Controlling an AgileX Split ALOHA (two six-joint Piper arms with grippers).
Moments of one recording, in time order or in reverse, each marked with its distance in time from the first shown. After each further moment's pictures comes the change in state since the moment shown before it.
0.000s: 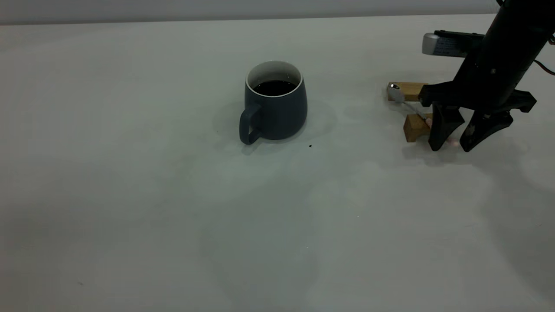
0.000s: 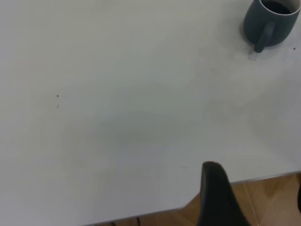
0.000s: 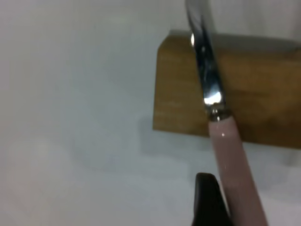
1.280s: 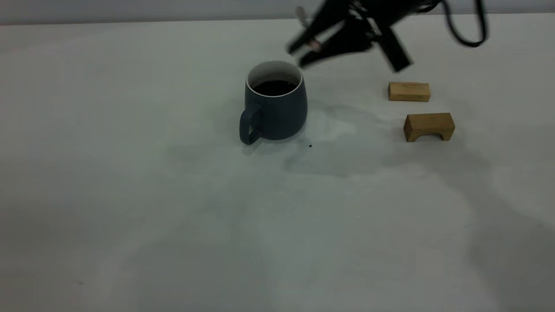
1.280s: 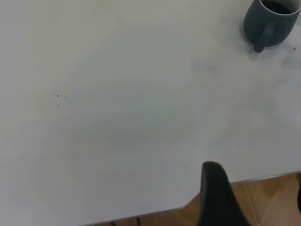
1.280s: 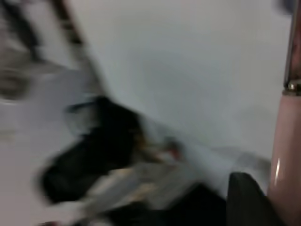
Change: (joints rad) left arm 0.000 0.000 0.000 0.000 0.000 0.000; right arm 0.159 -0.177 -0.001 0.989 0.476 -0.156
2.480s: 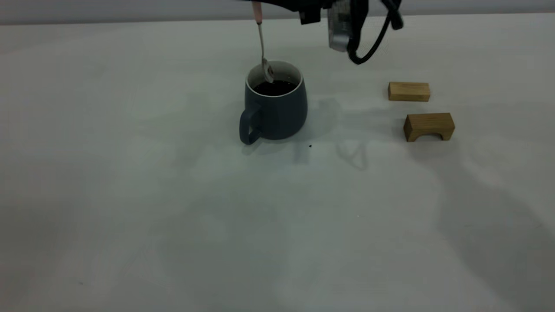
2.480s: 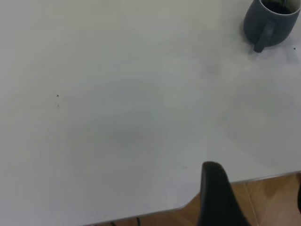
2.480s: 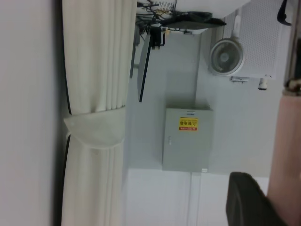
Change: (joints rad) left arm 0.000 0.000 0.000 0.000 0.000 0.000; right arm 0.031 0.253 -0.257 0.432 0.129 1.017
